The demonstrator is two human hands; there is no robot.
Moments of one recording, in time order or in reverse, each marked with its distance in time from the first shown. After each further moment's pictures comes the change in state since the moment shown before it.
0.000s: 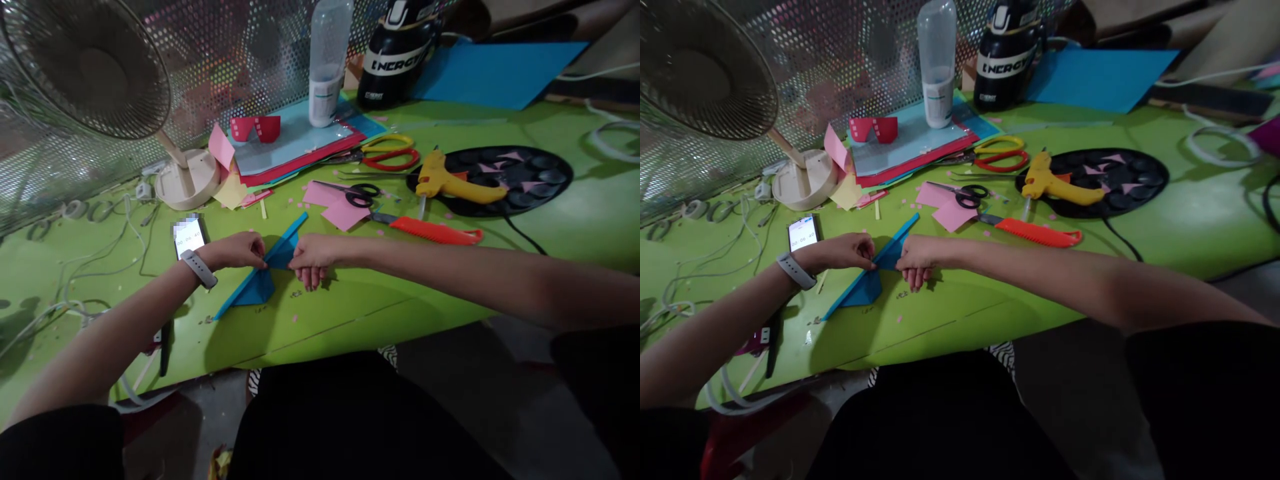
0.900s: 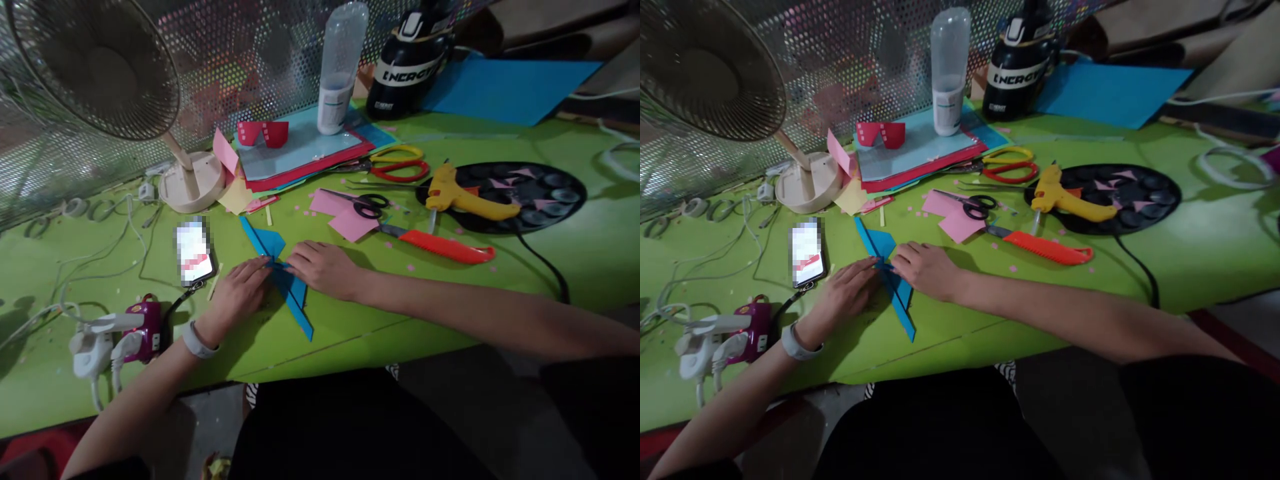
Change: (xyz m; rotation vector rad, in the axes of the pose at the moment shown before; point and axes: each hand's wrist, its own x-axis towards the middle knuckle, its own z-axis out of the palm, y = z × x) left_hand -0.047 -0.020 0.084 0.394 0.704 0.409; right_hand 0.005 0.036 0.019 -1.177 0.907 -0.837
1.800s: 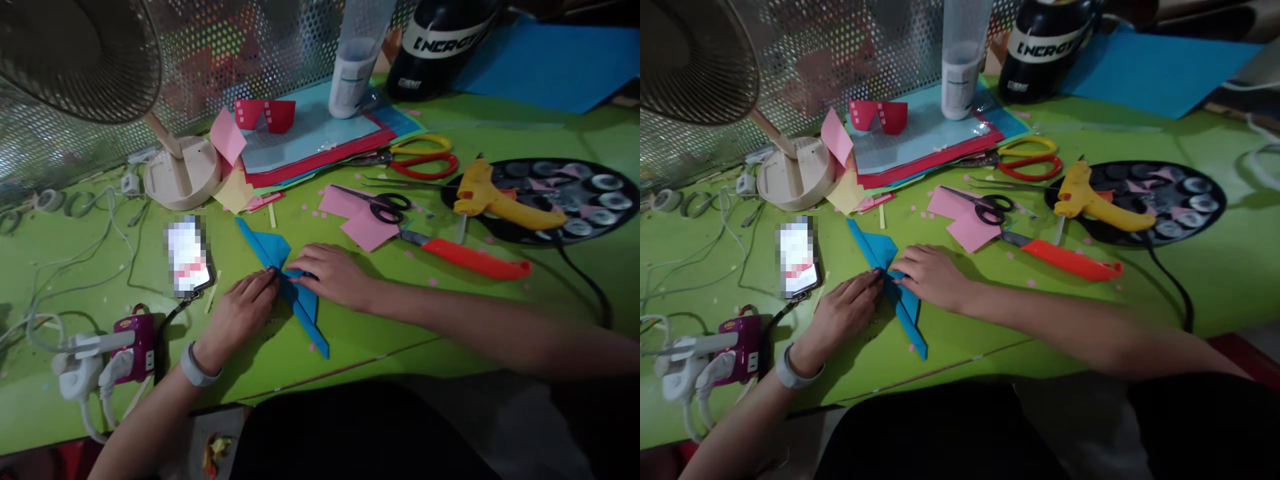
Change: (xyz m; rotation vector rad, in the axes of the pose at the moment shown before) left_hand 0.000 0.002 0.005 0.113 -0.007 0.078; right_hand 0.009 0.009 0.010 0.394 -0.015 0.155
